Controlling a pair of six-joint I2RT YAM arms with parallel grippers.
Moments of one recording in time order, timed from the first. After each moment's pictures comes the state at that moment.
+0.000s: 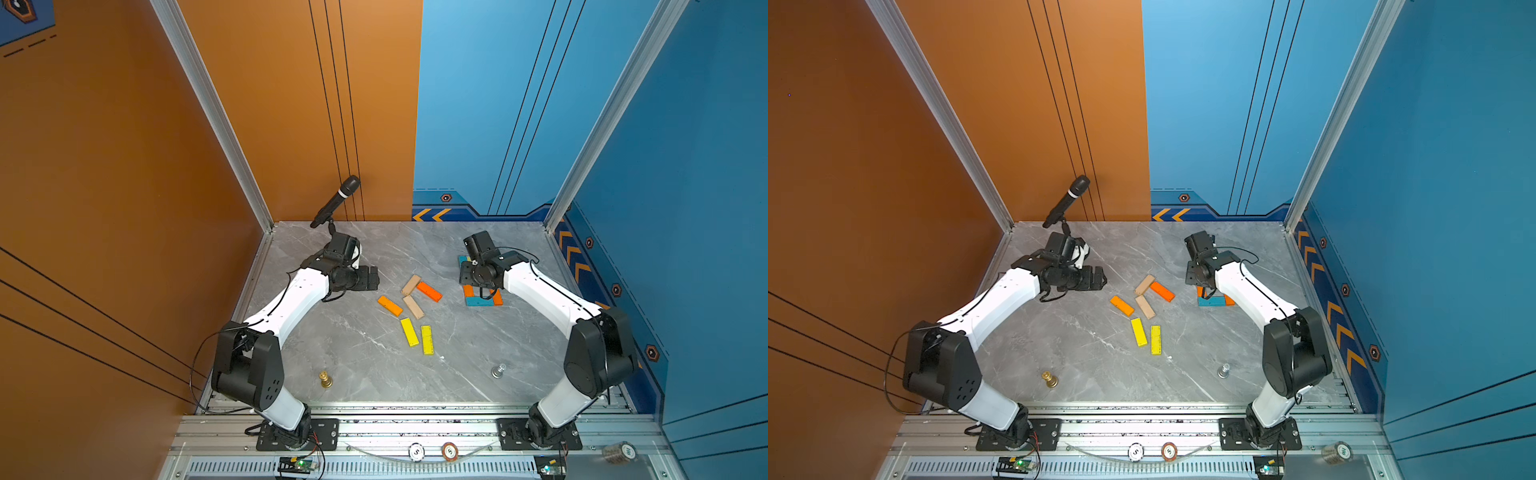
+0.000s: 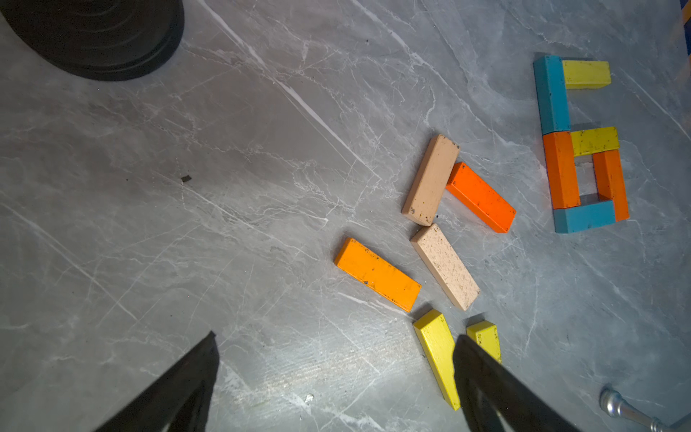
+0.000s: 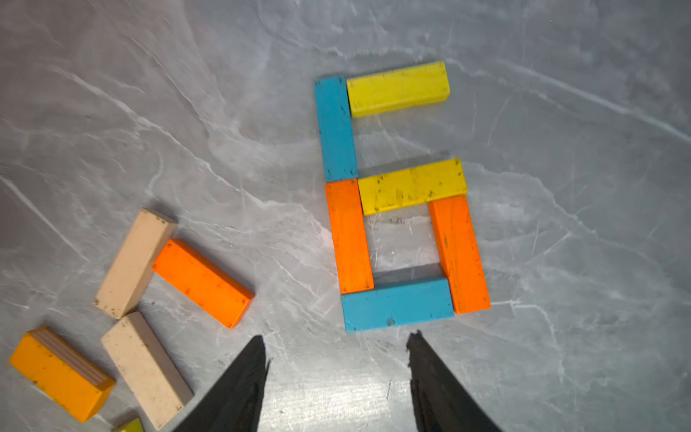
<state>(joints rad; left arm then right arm) -0.32 1.57 1.26 -0.67 0.13 -0.32 0.39 1.65 1.33 -0.69 0.22 0.46</state>
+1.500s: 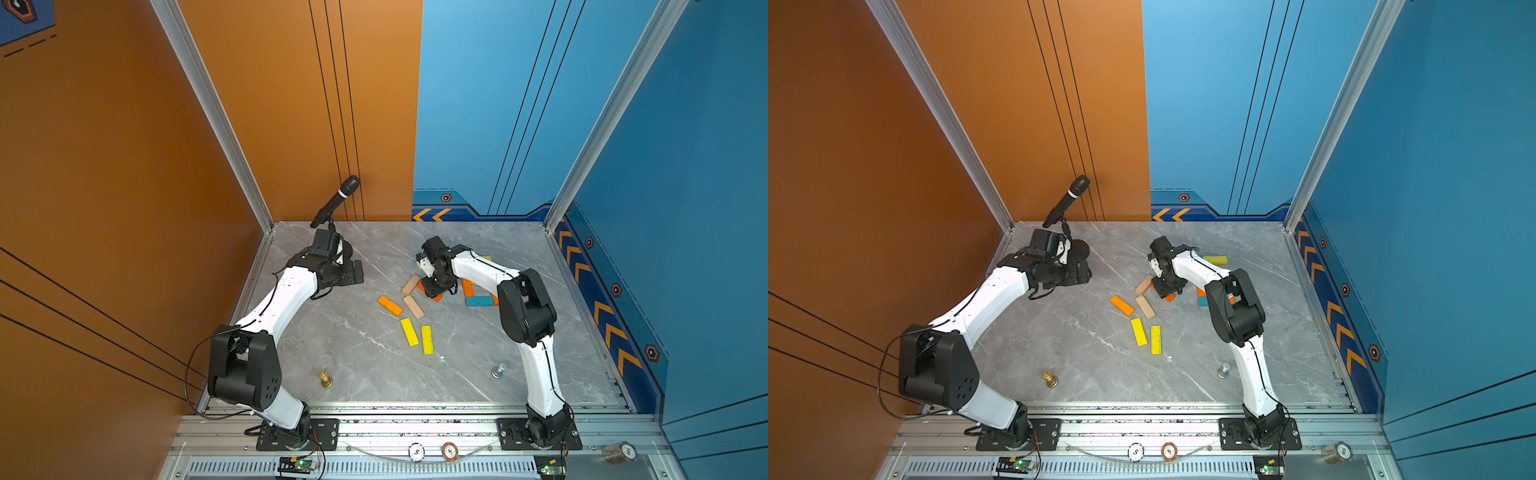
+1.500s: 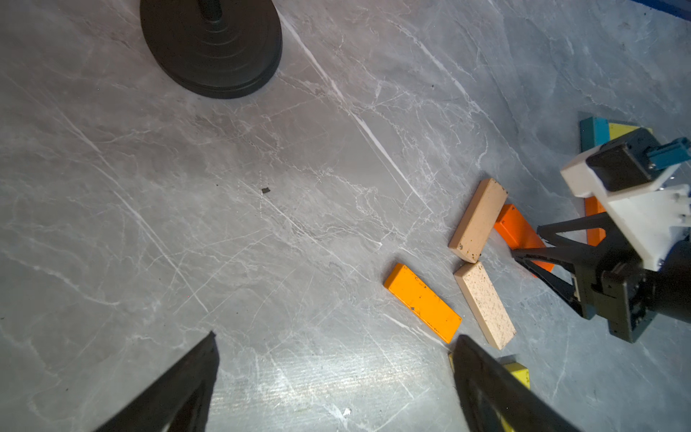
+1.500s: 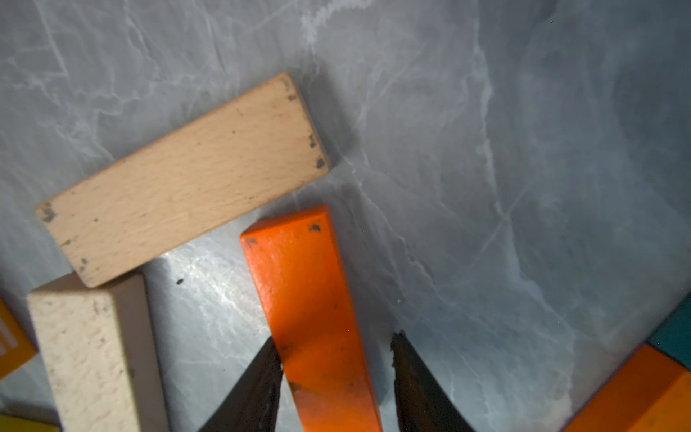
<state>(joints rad) -0.22 1.57 1.26 -0.67 0.10 -0.33 0.50 2.21 1.73 -0.83 -0.02 -0.06</state>
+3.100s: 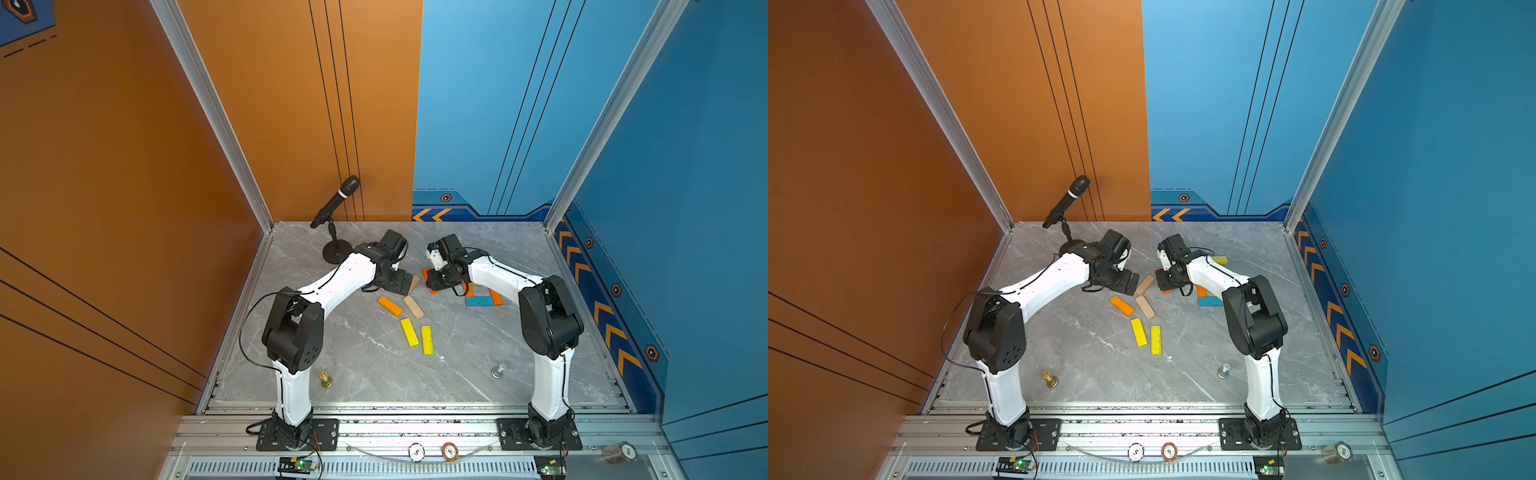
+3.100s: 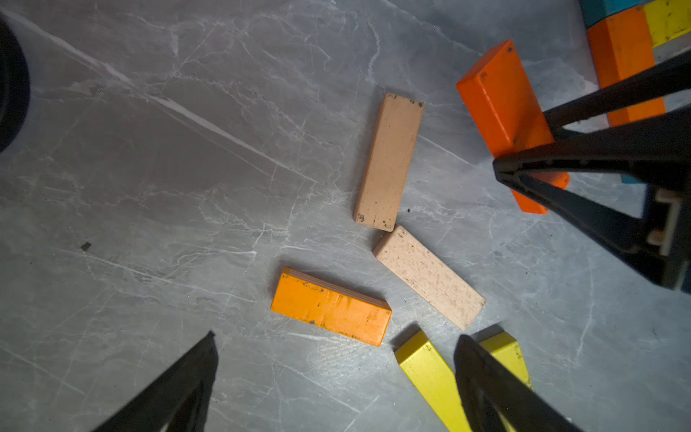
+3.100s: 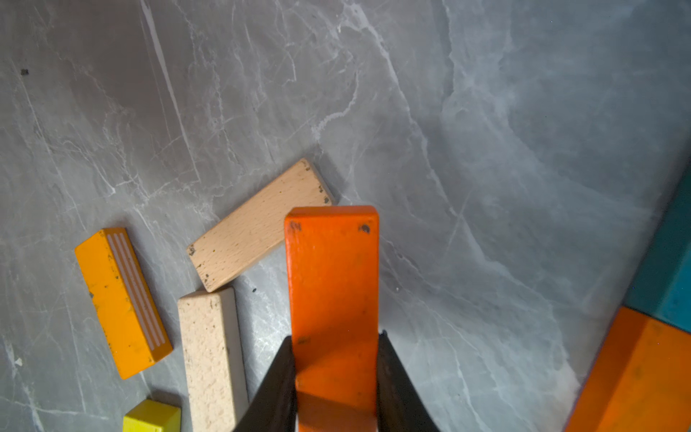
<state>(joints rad) -0.55 1.92 1.61 -0.85 -0.04 -0.23 0.46 2.01 1.49 -0.54 -0.14 0.16</state>
